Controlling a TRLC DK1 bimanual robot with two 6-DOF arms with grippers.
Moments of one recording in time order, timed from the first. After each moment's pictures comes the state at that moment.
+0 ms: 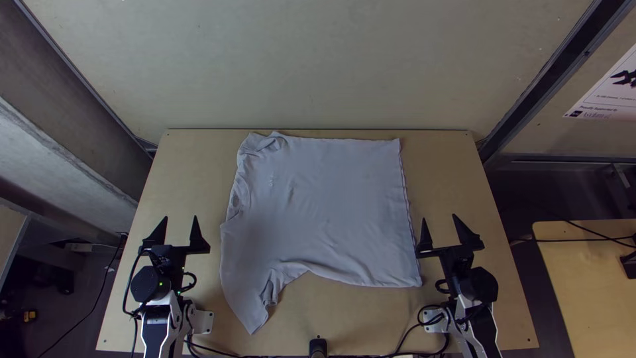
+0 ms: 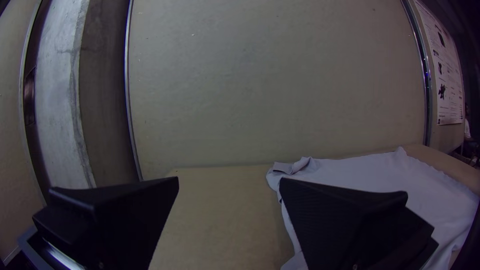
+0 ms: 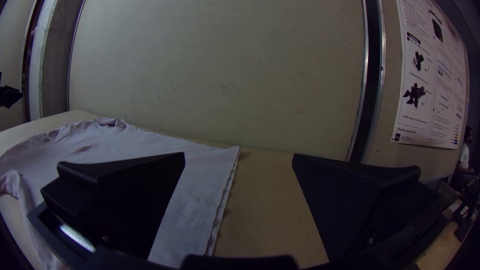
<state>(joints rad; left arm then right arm) 0.09 0.01 0.04 0.02 -0.03 0.09 0.25 0.00 0.01 0.03 0.12 -0.12</state>
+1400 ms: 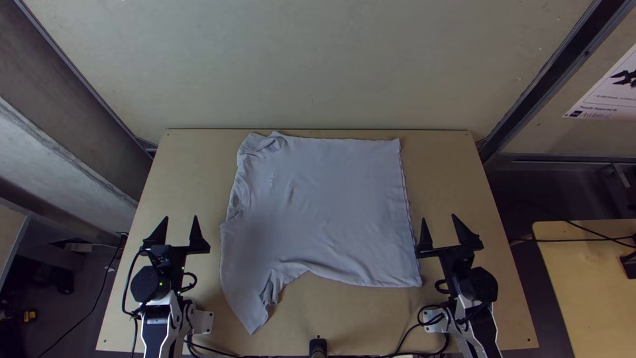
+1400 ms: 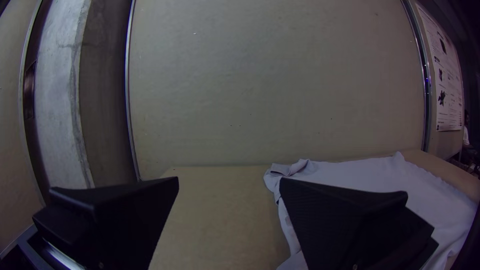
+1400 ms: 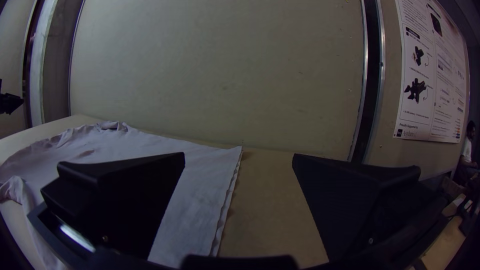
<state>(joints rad) 0.09 0.01 0.04 0.02 -0.03 0.06 0.25 0.00 0.01 0.03 0.12 -0.09</state>
